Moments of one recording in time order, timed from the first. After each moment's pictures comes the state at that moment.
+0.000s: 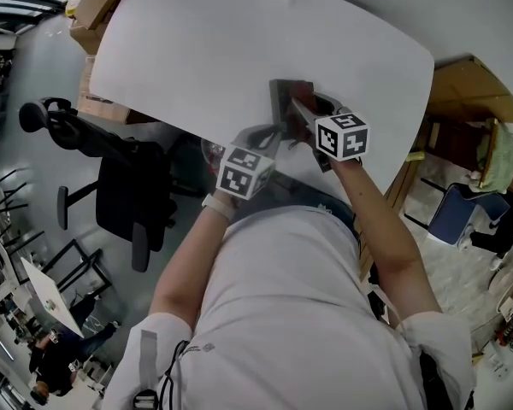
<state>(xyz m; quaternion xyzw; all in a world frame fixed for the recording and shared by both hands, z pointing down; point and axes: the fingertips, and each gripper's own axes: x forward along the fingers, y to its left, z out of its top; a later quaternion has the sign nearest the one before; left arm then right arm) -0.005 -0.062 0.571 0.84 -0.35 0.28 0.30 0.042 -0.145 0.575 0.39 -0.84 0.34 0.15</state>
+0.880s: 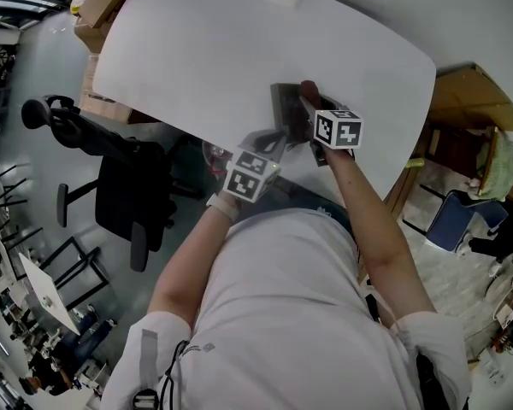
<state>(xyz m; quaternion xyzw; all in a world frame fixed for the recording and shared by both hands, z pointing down) 0.003 -0.061 0.579 0.85 -0.34 0.29 0.28 0.061 -0.165 0.632 0.45 -0.79 0.39 0.17</state>
